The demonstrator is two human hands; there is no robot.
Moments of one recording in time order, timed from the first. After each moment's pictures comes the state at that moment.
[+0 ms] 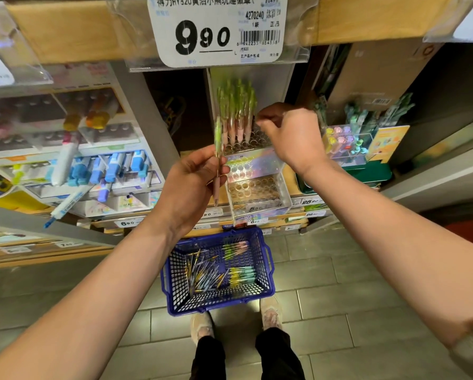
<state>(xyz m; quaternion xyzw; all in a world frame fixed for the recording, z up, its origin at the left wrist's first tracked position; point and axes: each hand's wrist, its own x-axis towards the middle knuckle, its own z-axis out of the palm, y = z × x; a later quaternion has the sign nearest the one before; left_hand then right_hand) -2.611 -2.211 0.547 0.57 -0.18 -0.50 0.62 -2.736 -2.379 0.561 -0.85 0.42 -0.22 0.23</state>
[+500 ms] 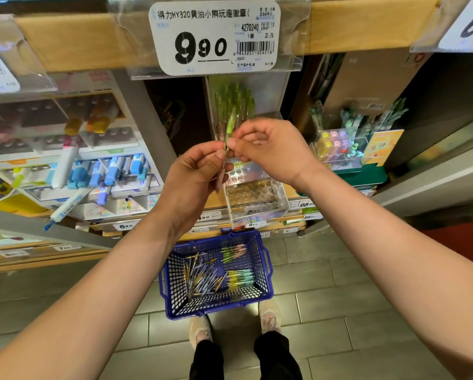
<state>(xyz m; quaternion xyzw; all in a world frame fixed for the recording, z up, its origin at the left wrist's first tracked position) -2.614 -2.216 0.557 0.56 -0.21 -0.49 0.63 -2.735 -2.343 0.584 -0.74 0.35 -0.19 0.54</state>
